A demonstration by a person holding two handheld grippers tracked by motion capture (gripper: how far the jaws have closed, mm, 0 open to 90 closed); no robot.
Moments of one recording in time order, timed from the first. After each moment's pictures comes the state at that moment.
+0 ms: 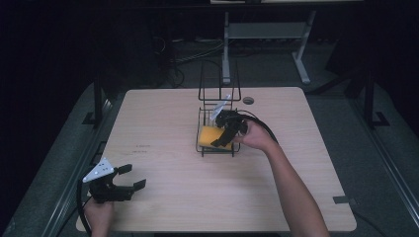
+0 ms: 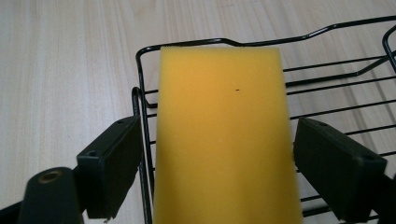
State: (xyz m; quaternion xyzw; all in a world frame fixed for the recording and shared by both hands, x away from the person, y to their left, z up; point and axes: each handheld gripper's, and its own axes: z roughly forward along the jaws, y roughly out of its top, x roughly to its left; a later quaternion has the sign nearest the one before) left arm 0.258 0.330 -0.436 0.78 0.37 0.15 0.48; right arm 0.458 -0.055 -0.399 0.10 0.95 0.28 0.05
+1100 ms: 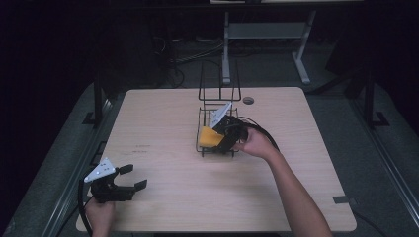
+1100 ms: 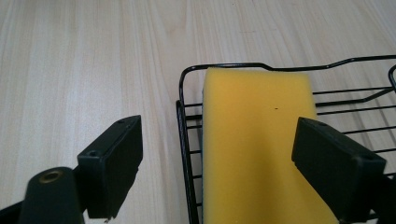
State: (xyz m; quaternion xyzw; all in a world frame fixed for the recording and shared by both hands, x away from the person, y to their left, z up) left arm 0.258 0.327 -0.437 0.78 0.37 0.14 0.48; right arm 0.424 -0.053 -0.391 0.07 0.95 0.31 0.07
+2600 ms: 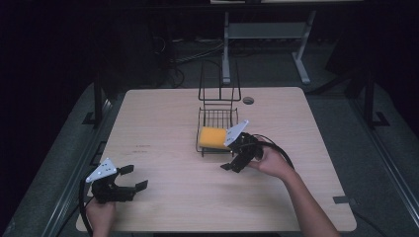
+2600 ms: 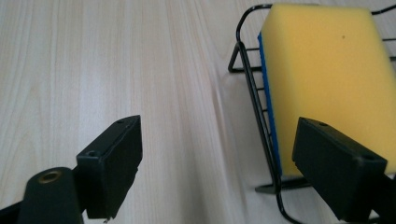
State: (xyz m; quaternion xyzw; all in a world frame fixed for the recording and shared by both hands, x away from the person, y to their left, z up) left arm 0.258 0.325 -0.437 0.79 0.37 0.14 0.47; right arm 0.374 -0.092 -0.408 0.08 0.94 0.32 0.07
